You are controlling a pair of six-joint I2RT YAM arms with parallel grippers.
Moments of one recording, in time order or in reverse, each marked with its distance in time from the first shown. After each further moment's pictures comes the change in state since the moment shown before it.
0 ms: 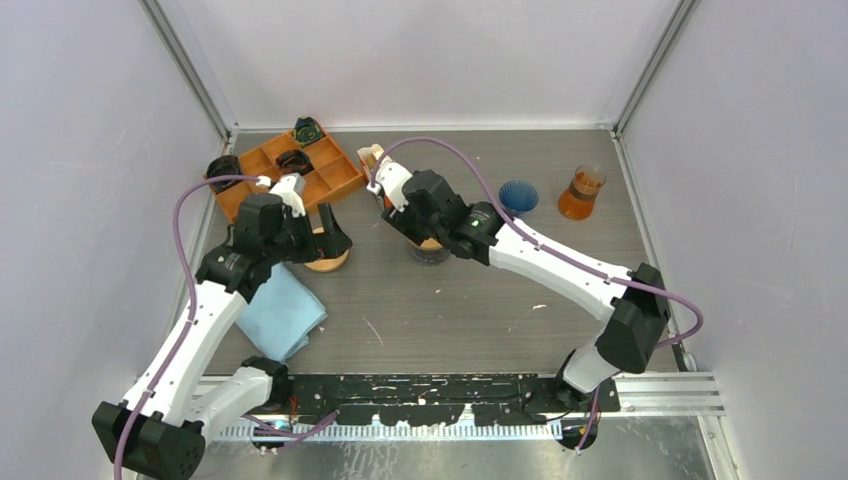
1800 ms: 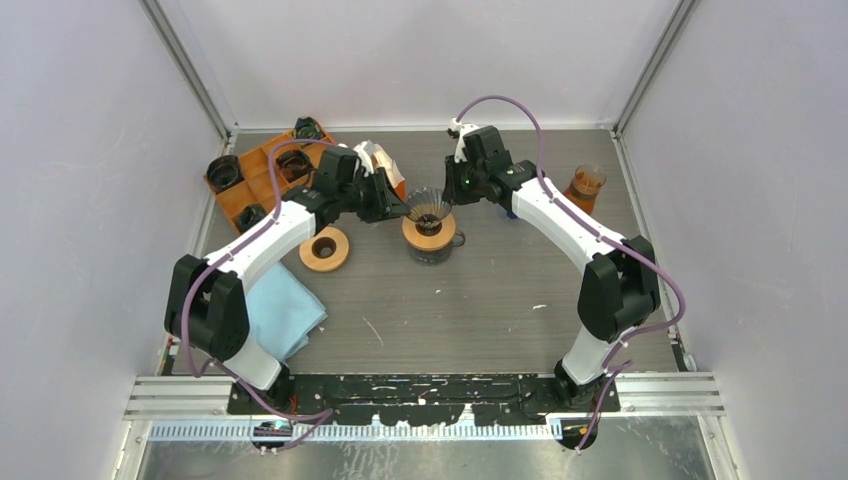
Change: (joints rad) left arm -0.161 0.646 0.292 0.339 0.222 -0.286; right arm -0.428 0.138 0.059 -0.037 -0.444 0.536
